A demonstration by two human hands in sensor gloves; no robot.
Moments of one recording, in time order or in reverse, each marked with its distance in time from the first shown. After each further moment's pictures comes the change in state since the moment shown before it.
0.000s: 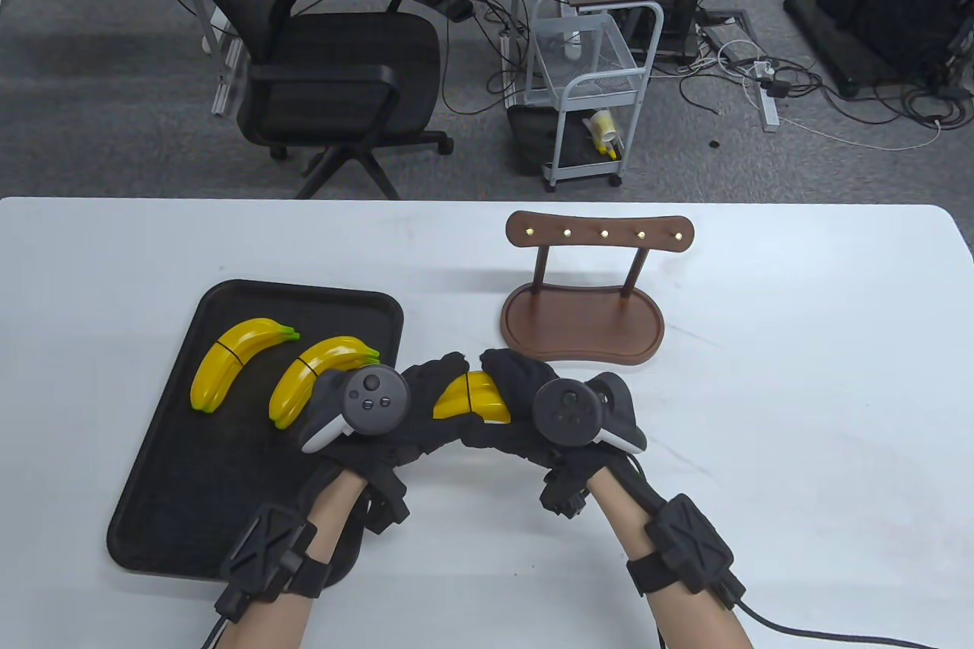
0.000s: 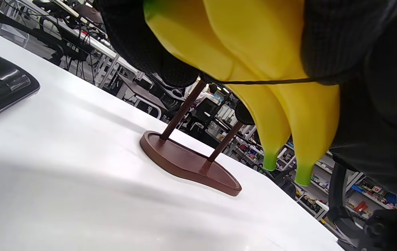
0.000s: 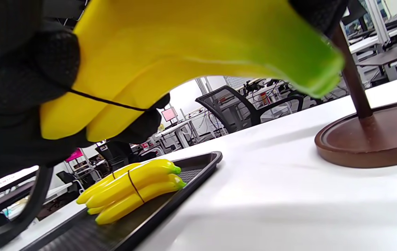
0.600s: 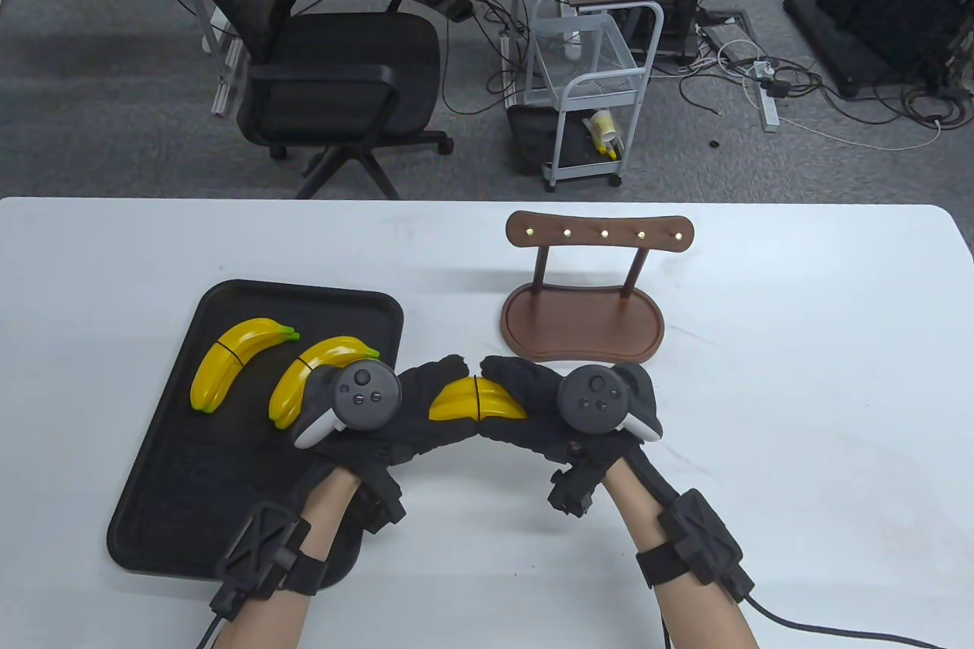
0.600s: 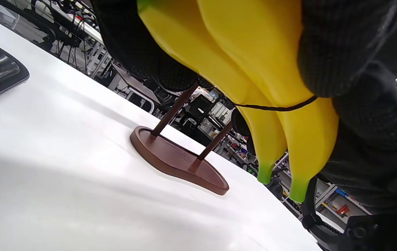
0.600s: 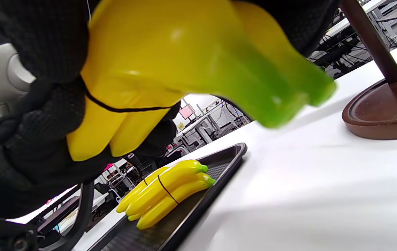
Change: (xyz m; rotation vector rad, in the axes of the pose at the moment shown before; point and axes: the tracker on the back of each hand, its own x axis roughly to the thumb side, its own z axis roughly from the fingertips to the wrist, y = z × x) left_hand -0.007 0.004 0.000 -0.024 -0.027 0.079; right_hand -0.019 -0.005 0.002 0.031 -0.047 -0.217
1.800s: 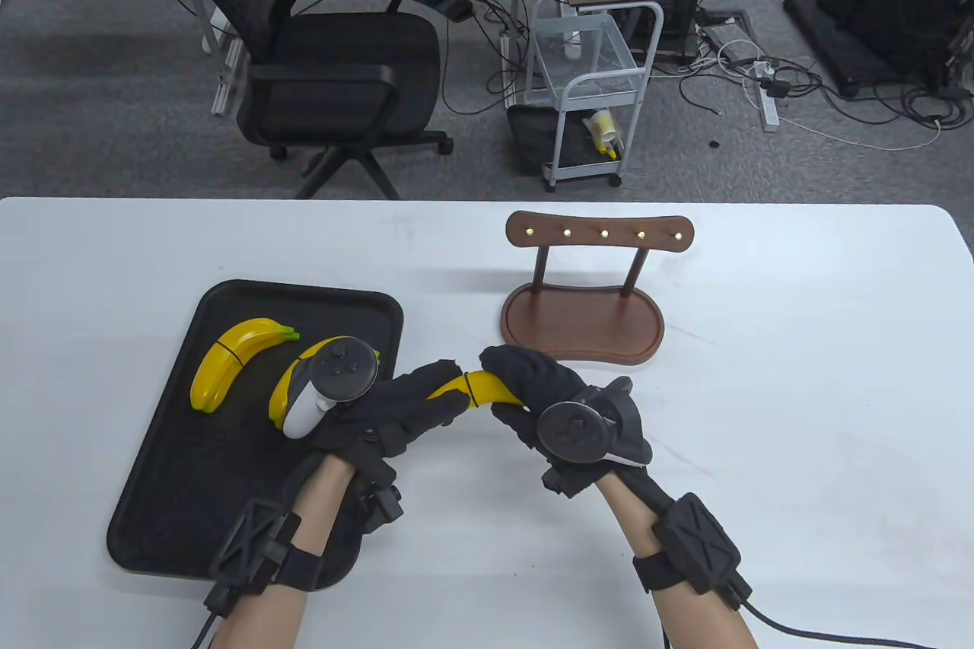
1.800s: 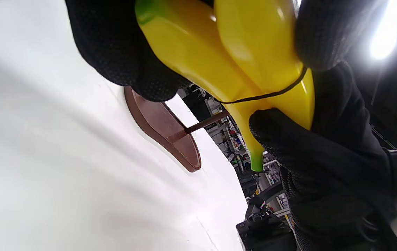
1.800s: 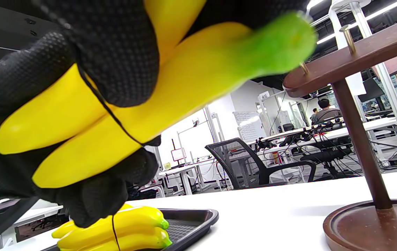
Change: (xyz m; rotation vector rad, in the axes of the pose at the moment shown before) left_hand -0.020 0.003 -0.003 -0.123 0.091 0.385; right_hand 0.027 -0.004 0.005 -0.243 -0.083 0.357
